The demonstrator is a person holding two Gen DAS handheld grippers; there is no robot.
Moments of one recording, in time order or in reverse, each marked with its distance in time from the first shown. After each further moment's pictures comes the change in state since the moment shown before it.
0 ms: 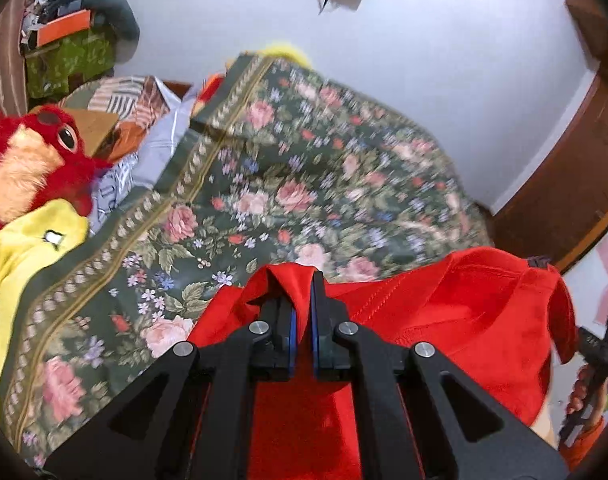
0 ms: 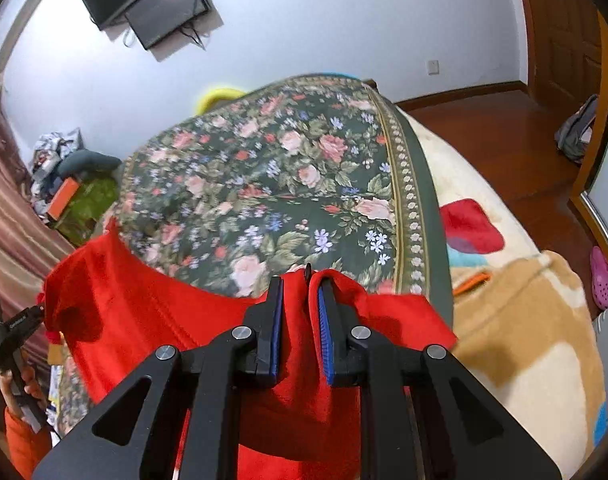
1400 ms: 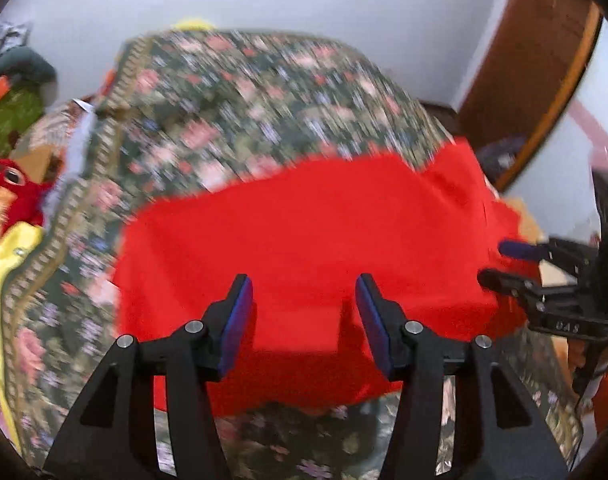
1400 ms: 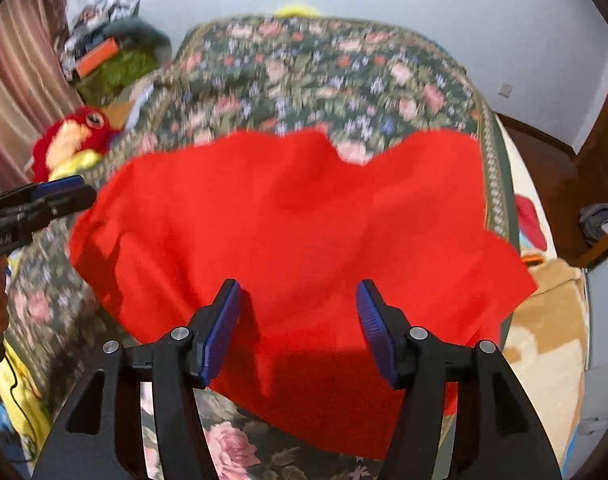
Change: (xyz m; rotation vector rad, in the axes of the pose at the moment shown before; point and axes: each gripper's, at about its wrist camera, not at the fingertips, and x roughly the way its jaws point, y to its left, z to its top) left arm -0.010 -0.102 -0.099 0.353 0.186 -0.066; right arm 0.022 0.094 -0.092 -0.414 0.220 -0.054
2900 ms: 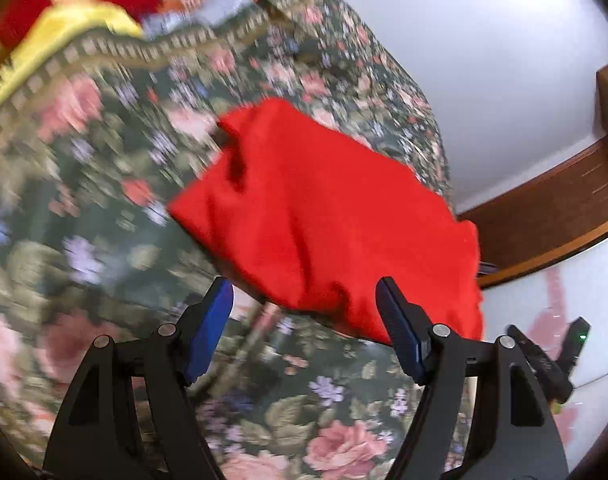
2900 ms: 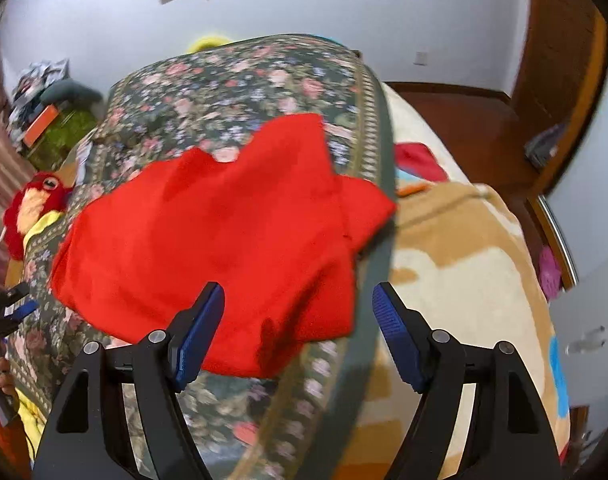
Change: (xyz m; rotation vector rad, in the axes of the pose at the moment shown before) left arm -0.040 0.120 -0.109 -0.661 -0.051 -0.213; right arm -0.073 -0.065 -0.040 0.240 -0.089 -0.098
